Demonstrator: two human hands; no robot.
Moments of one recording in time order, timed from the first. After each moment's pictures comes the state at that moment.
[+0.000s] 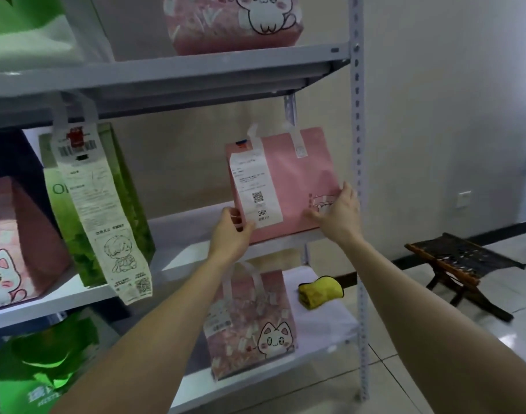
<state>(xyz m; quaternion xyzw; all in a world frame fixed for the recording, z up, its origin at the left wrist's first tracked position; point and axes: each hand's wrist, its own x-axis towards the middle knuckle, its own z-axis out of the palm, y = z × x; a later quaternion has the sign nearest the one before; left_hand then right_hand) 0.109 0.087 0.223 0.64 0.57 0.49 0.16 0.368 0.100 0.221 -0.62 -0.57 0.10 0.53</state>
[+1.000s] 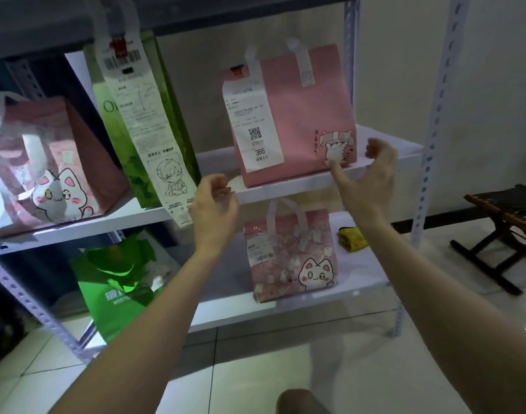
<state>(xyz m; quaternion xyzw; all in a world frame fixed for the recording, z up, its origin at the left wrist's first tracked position) -0.004 0.003 0.162 0.60 0.55 0.58 -0.01 0.281 0.064 0.159 -0.52 -0.53 0.04 0.67</state>
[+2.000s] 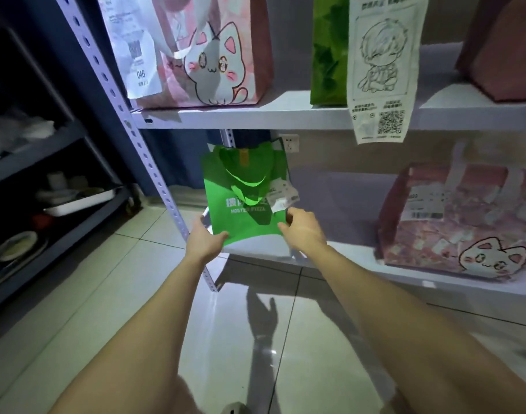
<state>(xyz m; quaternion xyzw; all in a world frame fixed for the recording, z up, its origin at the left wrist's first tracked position) -0.324 -0.124 -0.039 0.28 0.83 0.43 0.21 -0.126 0.019 -0.040 -0.49 -0.80 0.31 0.16</state>
